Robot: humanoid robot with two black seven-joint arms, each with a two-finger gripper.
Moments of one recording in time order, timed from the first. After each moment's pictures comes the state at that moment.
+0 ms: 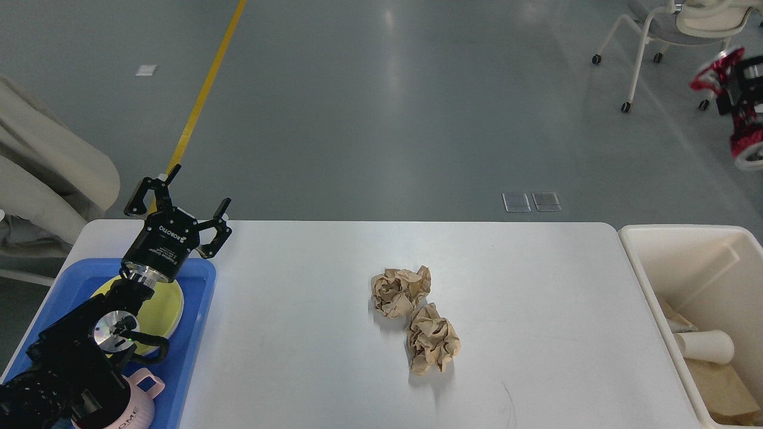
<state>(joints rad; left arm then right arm) -0.63 0.24 -0.75 -0.32 0.03 -0.85 -0.48 2.26 -0.93 -0.89 1.19 -1.03 0.94 0.07</state>
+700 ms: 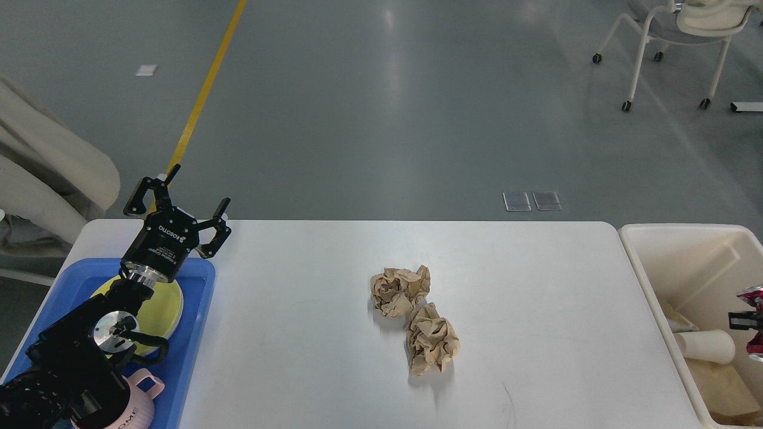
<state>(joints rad) -0.63 0.24 -0.75 -0.32 0.03 -0.85 -0.48 0.75 -0.57 -0.79 0.27 -0.76 0.06 0.07</state>
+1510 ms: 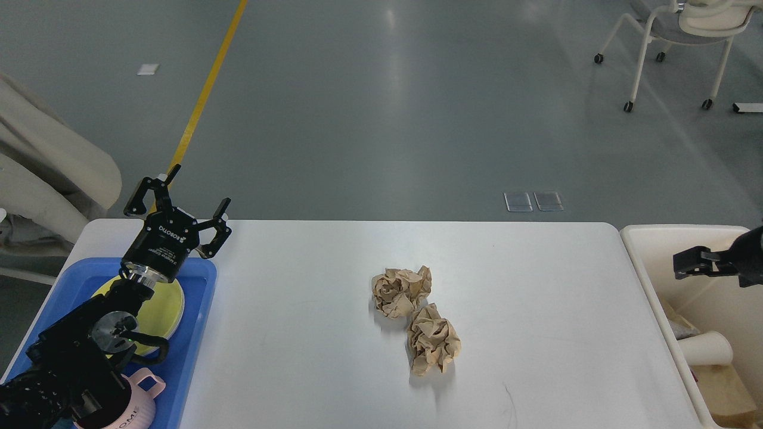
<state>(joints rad) -0.63 0.24 -0.75 -0.32 0.03 -0.85 -0.48 1.79 -0.81 -1.08 1.24 -0.75 0.65 0.06</state>
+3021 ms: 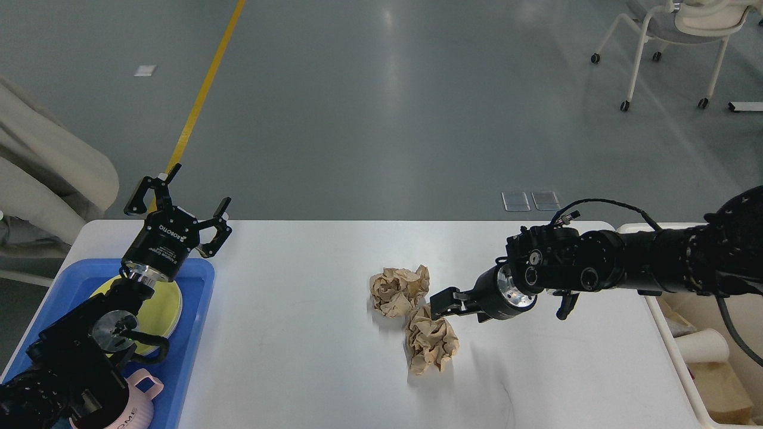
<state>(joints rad) -0.63 0.24 -0.75 -0.32 0.03 -0.85 -0.48 1.32 -0.17 -0.76 1.00 -0.44 0.34 0.03</state>
